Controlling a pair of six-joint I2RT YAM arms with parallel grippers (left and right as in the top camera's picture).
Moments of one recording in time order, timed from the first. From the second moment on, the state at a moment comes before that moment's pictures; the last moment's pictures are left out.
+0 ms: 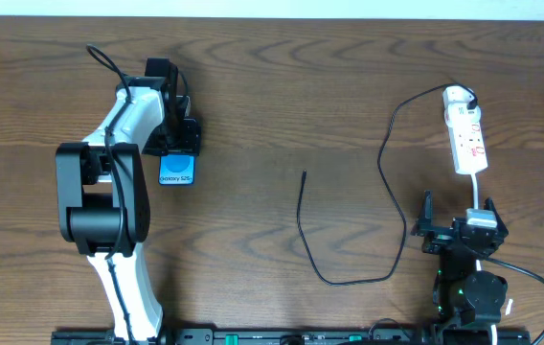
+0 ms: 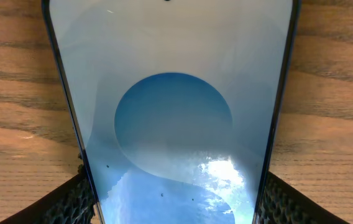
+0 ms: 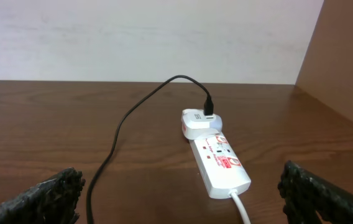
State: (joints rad) left arm -0.03 2.14 1.52 -0.91 0.01 0.01; right arm -0.02 0.01 0.01 -0.06 0.13 -0.06
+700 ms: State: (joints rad) left arm -0.03 2.14 1.52 -0.91 0.01 0.01; right arm -0.02 0.01 0.01 -0.06 0.13 -0.06
